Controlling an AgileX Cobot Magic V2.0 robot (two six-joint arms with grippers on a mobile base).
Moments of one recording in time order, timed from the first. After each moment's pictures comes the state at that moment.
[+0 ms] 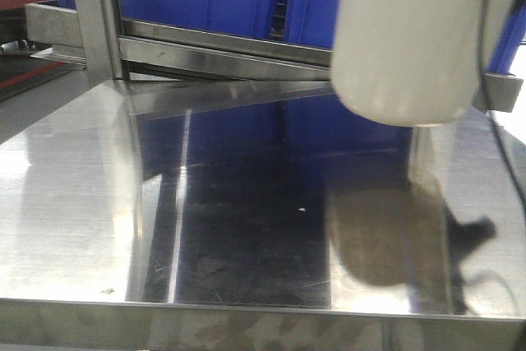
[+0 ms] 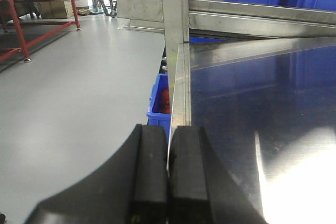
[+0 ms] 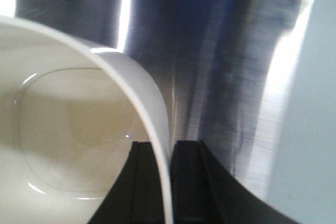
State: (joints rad) left arm -0.05 -0.01 0.01 0.00 0.16 0.04; right arm 0.08 1.65 -1.45 0.12 0.94 0.01
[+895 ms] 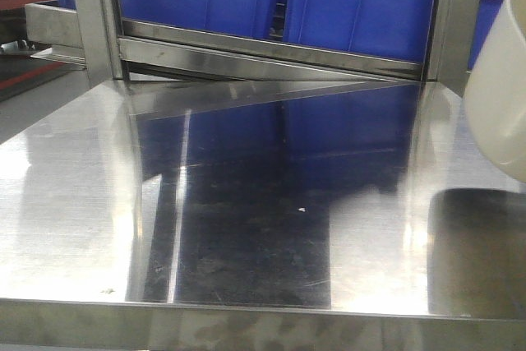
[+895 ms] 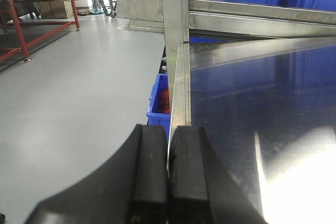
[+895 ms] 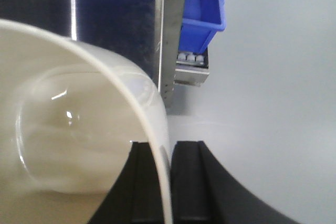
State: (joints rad) left arm -0.05 -0.01 0.01 0.00 0.16 0.04; right arm -0.07 0.99 -0.62 -0.02 0.31 0.01
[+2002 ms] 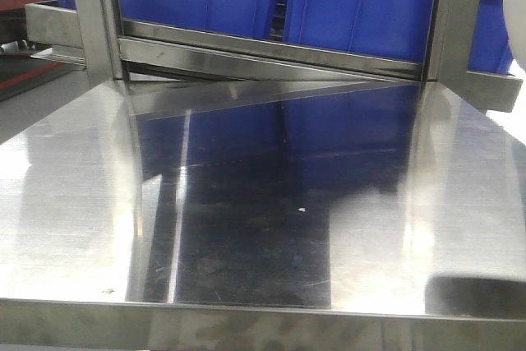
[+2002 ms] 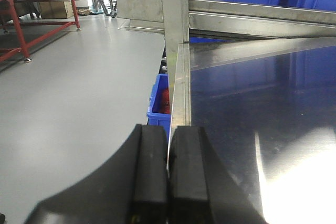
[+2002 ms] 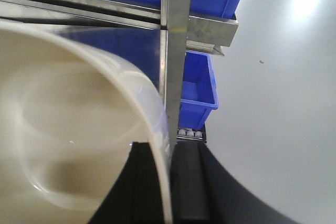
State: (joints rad) left arm -0.05 -0.01 0.01 0.00 0.16 0.04; right arm -0.06 0.61 -0.54 0.00 0.33 0.01
